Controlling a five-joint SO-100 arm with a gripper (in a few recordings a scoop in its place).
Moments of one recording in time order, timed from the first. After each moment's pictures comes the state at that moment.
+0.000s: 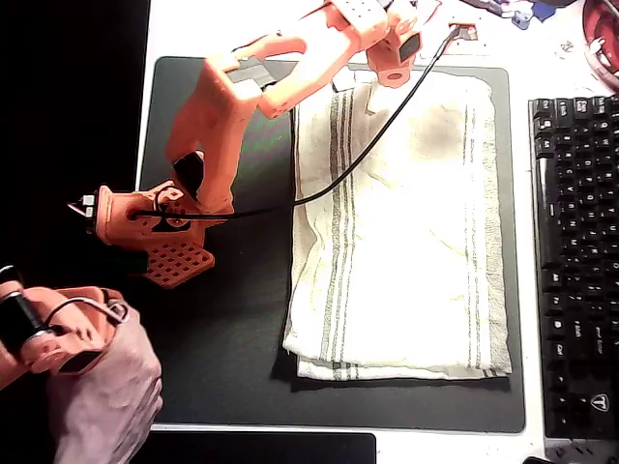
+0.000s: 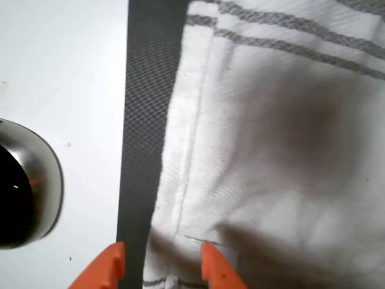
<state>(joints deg) -39.7 58.9 60.1 78.8 -57.2</state>
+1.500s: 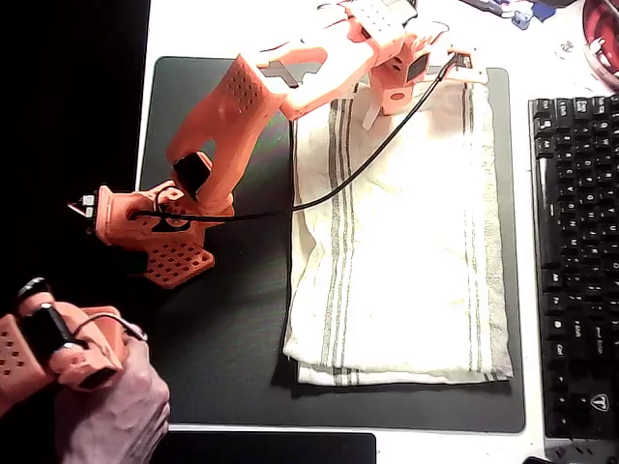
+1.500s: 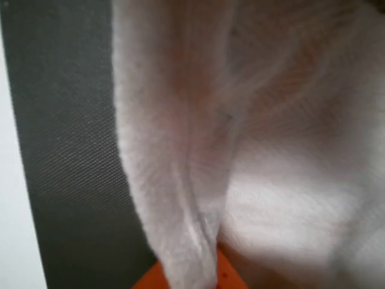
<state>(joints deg) -37.3 47.6 54.3 84.0 -59.6</state>
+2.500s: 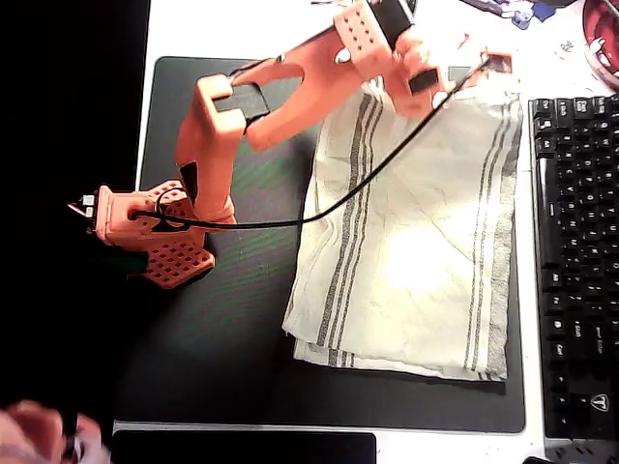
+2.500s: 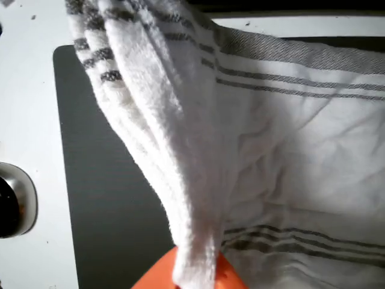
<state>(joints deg) -19.8 75.1 52.4 97.6 -67.0</state>
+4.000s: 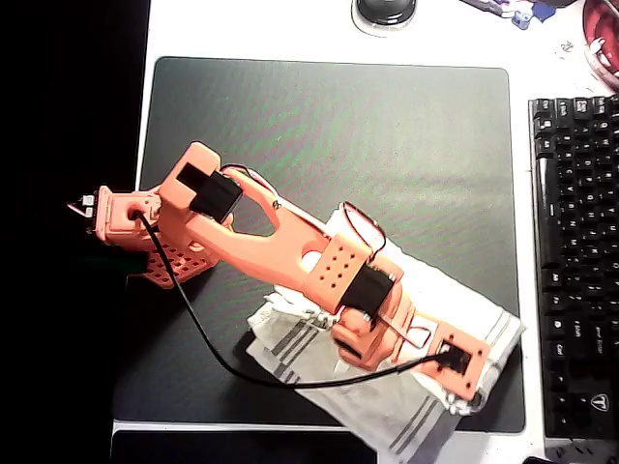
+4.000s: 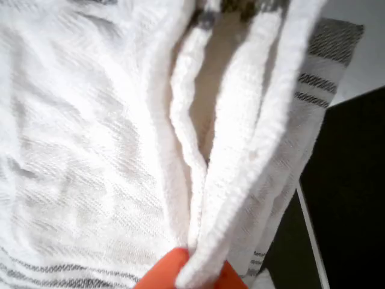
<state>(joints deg) 32.1 79.5 79.1 86.2 -98.7</state>
